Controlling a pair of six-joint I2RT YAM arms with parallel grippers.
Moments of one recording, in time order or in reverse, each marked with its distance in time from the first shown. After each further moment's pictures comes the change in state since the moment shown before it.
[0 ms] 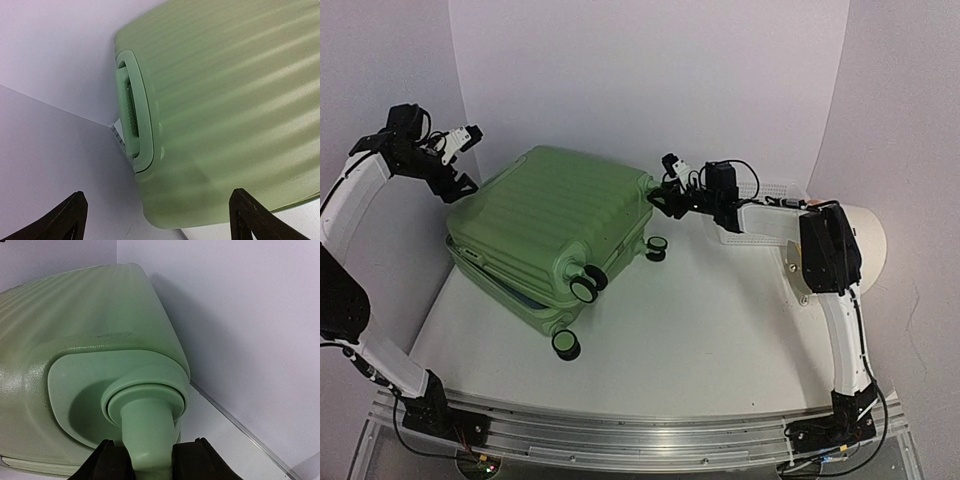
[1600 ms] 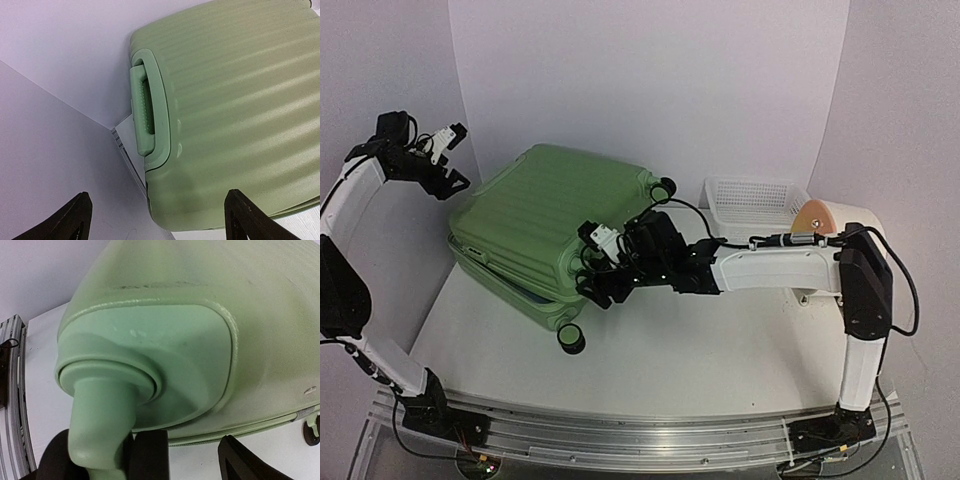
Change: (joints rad) left arm 0.115 0.023 -0.041 0.103 0.138 -0.071; right arm 0.567 -0.371 -0.380 -0.300 0.378 0.144
